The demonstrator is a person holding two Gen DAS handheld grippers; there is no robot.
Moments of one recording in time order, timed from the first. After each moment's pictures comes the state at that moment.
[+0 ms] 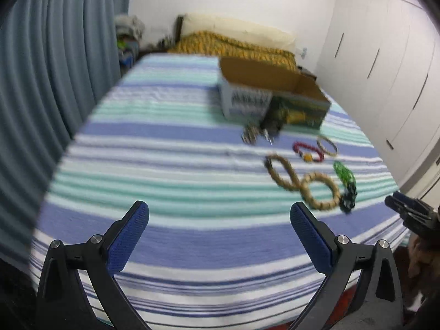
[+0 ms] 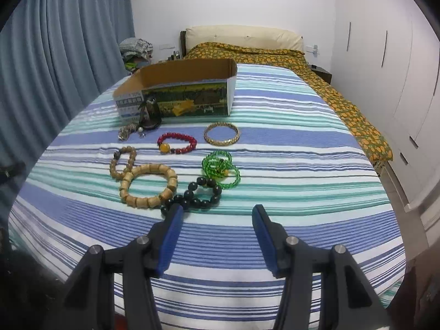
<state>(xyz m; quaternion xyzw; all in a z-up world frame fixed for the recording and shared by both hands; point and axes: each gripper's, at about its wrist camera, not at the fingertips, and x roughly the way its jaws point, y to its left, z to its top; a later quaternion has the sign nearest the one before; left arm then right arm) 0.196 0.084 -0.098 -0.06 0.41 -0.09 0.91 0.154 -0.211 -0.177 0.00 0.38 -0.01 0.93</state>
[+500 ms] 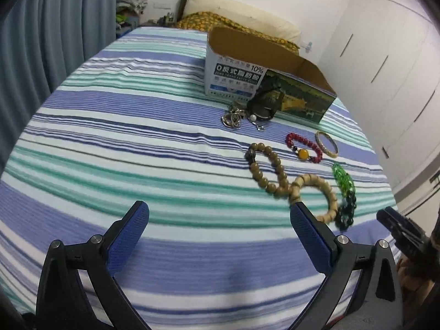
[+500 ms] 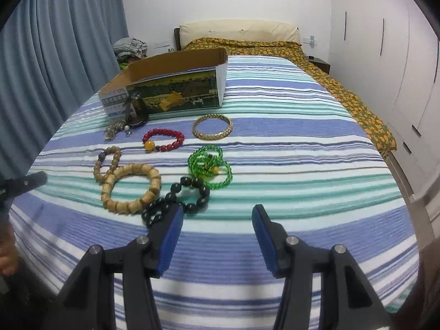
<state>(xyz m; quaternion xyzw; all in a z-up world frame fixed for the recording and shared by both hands) 0.244 0.038 -0.137 -0.10 0.44 -0.10 0.89 0.181 -0.230 -0.199 0.03 0.38 -0.01 0.92</state>
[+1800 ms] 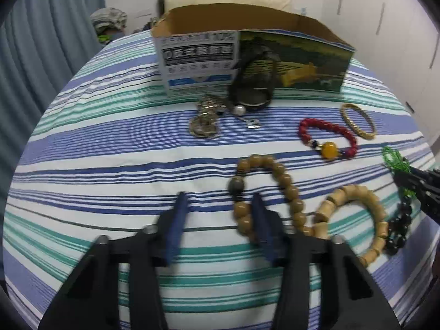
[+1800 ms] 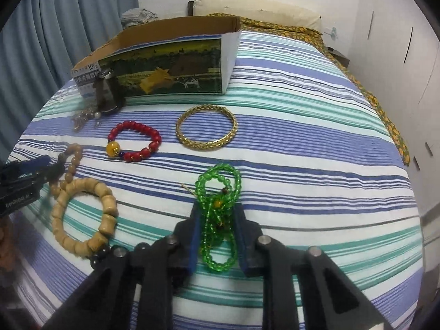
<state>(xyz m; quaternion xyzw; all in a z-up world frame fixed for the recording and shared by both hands) 0.309 -0.038 -0.175 0.04 0.45 -0.08 0.89 0.277 -0.240 -0.235 -0.01 0.45 0.02 0.89</state>
